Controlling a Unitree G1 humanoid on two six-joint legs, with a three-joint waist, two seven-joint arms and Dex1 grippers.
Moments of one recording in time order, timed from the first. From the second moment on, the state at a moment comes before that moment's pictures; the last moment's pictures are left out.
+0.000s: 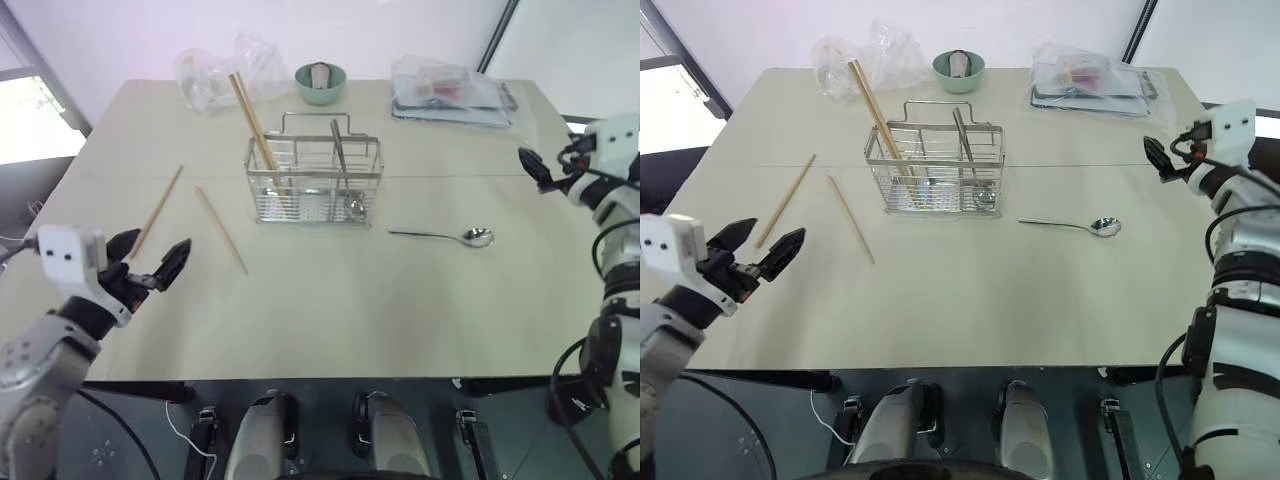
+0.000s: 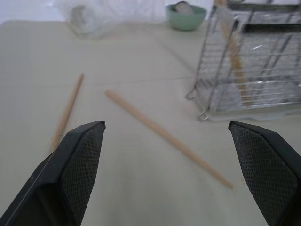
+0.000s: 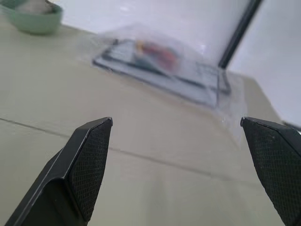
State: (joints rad) left arm 0.07 0.66 0.57 -0.71 -0.89 0.81 -0.29; right arm -0.96 -0.83 -0.21 1.04 0.14 -0.11 0.79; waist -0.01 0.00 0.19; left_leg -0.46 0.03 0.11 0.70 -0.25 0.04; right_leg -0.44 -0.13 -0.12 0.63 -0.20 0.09
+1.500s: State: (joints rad) left arm -0.58 0.80 0.10 -0.63 -1.30 1.01 -0.32; right arm -1.19 -0.64 0.26 1.29 -0.26 -0.01 1.39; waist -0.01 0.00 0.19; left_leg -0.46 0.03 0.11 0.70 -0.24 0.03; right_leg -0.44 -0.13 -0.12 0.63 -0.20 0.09
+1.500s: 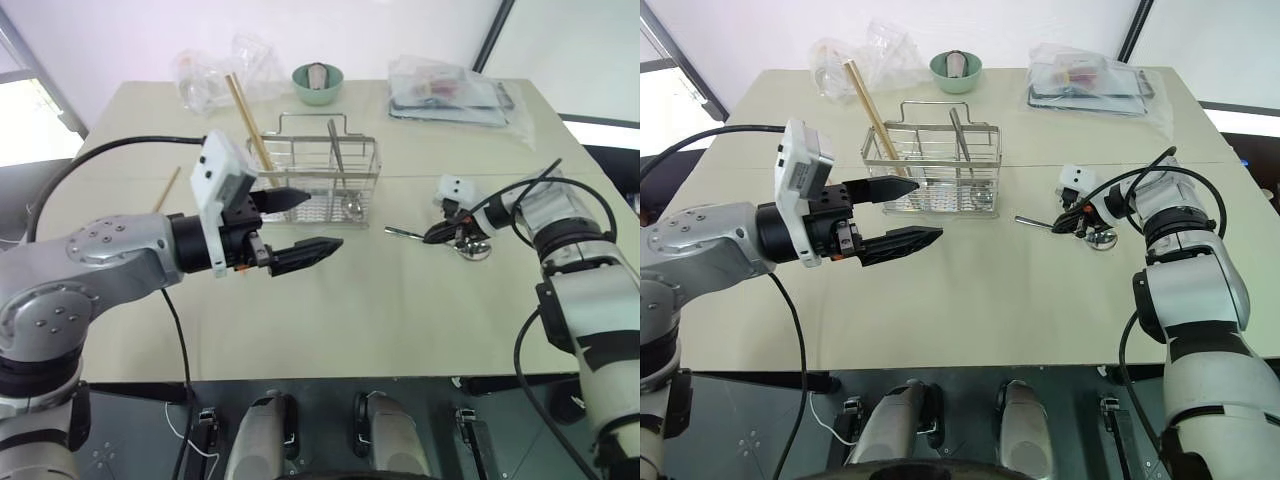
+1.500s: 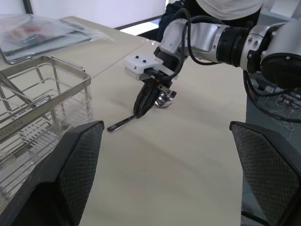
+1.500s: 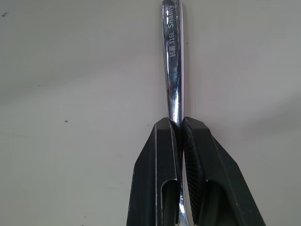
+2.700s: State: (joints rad) left arm -0.62 0.83 0.21 -0.52 -1.21 0.97 -0.35; right arm -1.17 -0.32 -0.14 0.47 0.37 0.56 0.98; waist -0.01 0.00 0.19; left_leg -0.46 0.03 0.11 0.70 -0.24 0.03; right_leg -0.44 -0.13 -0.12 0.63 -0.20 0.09
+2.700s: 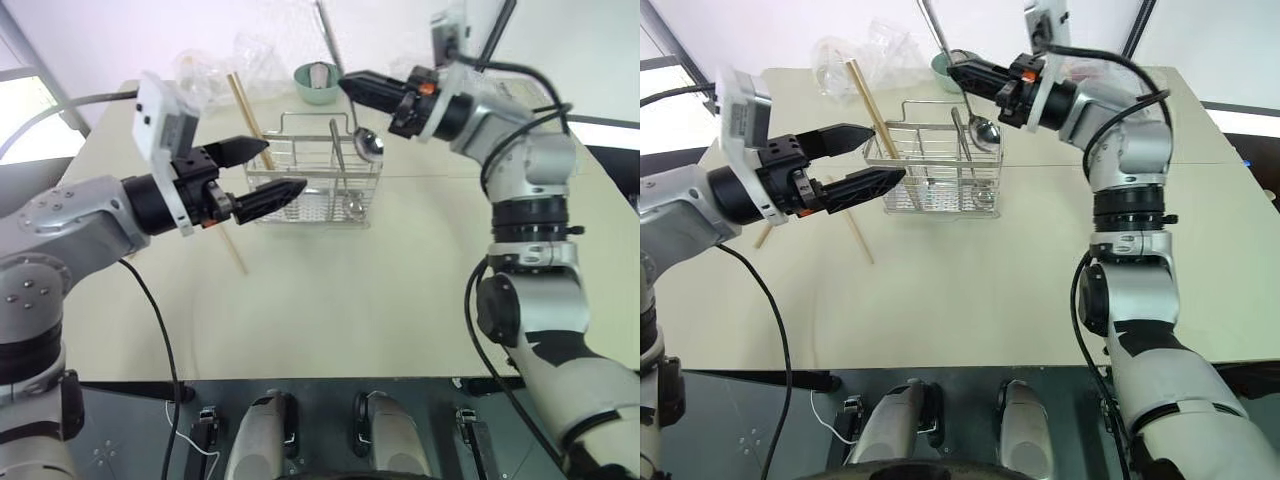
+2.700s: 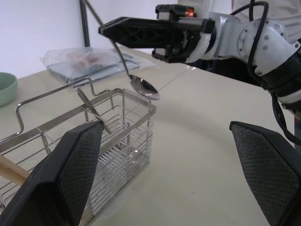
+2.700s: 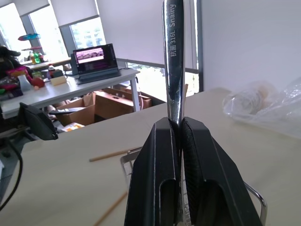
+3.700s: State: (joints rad) left arm -0.58 0.90 0.34 -0.14 -0.96 0.96 -0.11; right arm -1.12 -0.49 -0.21 0.49 0.51 0.56 0.97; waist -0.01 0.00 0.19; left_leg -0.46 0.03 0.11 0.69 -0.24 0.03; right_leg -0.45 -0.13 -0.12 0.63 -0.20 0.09
